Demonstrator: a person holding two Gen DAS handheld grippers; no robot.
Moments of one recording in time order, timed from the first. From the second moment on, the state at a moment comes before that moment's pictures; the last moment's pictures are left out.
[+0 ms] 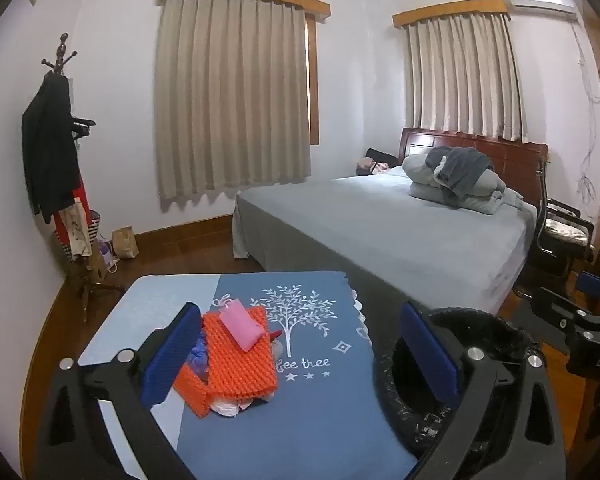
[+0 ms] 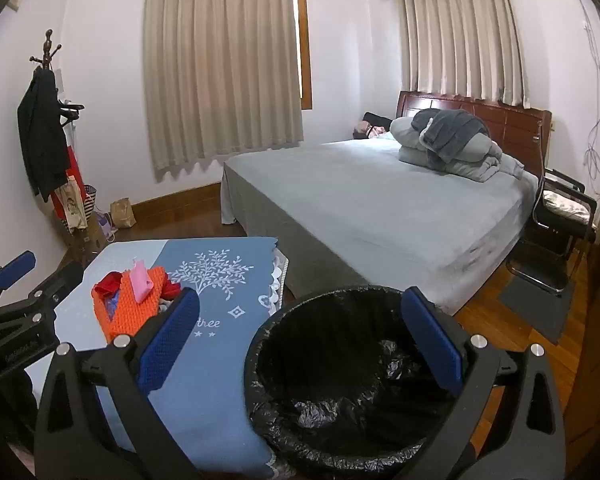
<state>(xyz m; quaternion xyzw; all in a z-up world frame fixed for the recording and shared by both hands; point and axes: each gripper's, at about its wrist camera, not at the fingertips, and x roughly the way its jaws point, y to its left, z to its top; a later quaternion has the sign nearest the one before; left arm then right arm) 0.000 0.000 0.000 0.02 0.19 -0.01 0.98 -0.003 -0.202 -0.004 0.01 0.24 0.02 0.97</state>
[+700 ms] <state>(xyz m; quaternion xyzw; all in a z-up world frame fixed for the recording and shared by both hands) 0.000 0.007 0.001 0.01 0.19 0.00 0.98 -0.003 -0.202 -0.004 0.01 0.24 0.02 0.97</state>
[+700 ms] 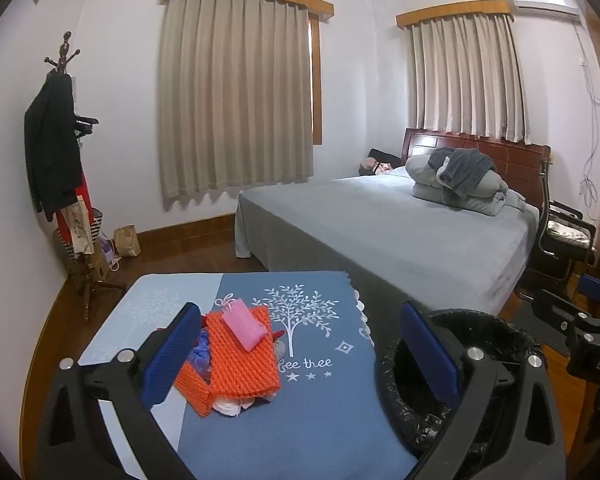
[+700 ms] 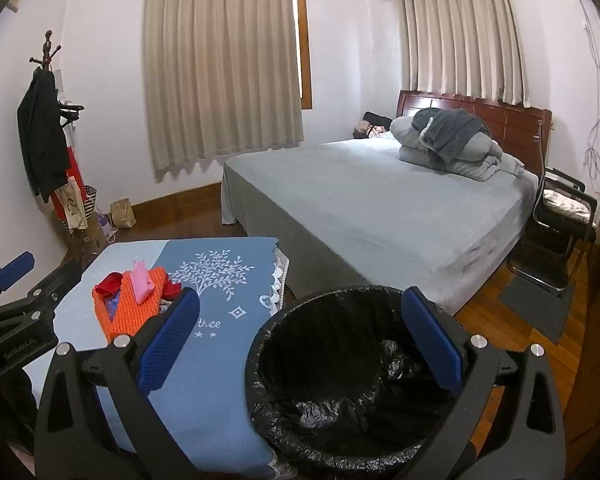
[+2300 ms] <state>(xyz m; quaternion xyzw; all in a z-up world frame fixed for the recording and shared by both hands) -0.001 0.009 0.000 0.01 0.19 0.00 0.98 -0.002 -0.203 -0.006 0.02 0.24 0.02 0.97</state>
